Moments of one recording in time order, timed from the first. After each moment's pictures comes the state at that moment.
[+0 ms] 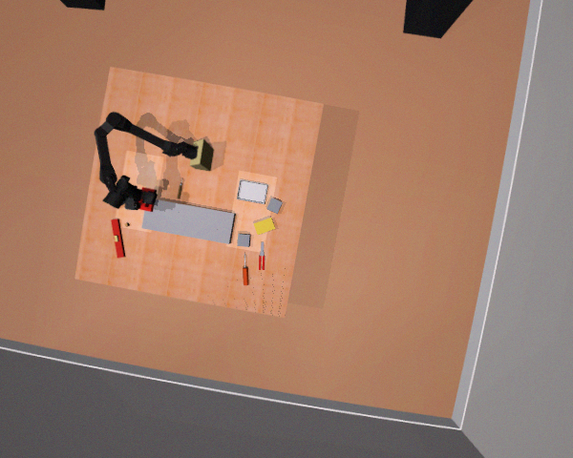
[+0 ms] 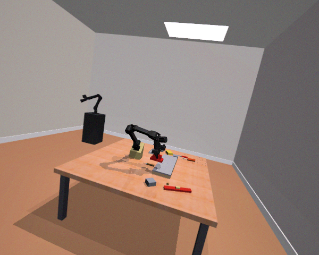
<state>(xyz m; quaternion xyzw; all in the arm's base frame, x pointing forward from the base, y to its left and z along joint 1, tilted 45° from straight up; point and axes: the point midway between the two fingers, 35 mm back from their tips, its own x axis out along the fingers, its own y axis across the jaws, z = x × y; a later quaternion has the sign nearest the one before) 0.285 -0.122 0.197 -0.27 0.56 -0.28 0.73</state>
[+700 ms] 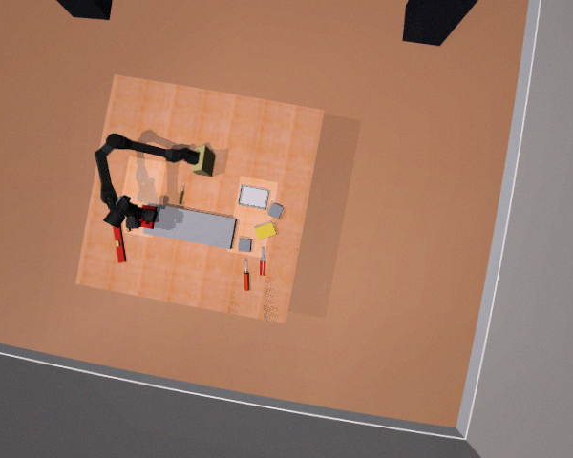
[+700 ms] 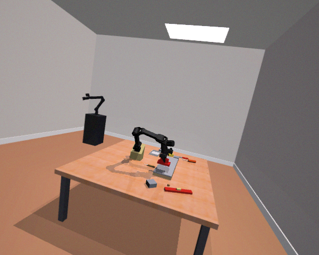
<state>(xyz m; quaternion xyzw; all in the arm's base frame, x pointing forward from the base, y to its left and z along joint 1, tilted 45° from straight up) 0.351 -0.131 0.195 -0.28 0.56 -0.26 0.73</state>
